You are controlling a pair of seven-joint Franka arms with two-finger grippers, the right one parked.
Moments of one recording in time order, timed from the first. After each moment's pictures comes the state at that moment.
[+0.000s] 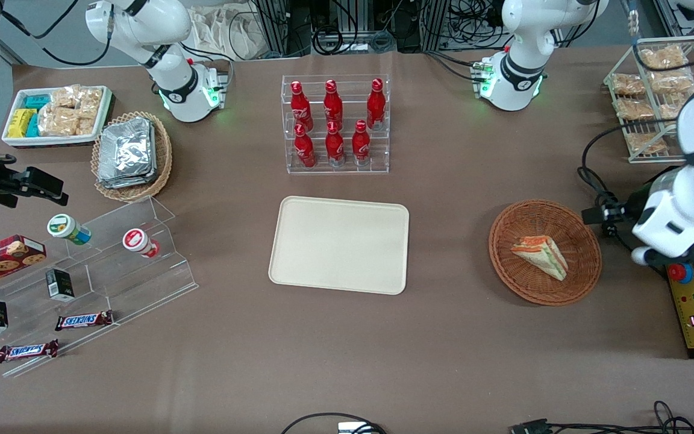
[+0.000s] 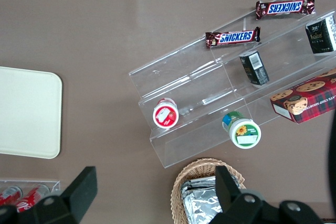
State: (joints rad) arm 0.16 0.30 -0.23 -1.52 0.07 1.55 -0.23
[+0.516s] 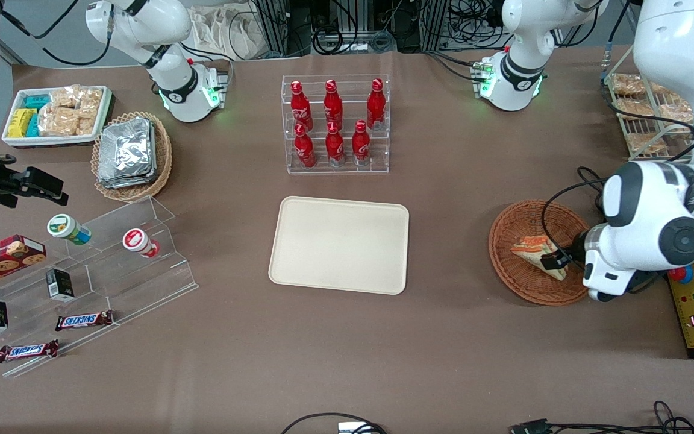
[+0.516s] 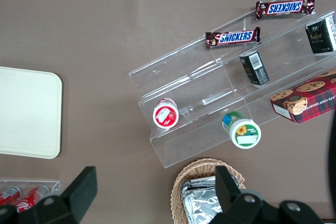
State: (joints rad) arm 0.15 0.43 -0.23 -1.75 0.08 1.90 -0.69
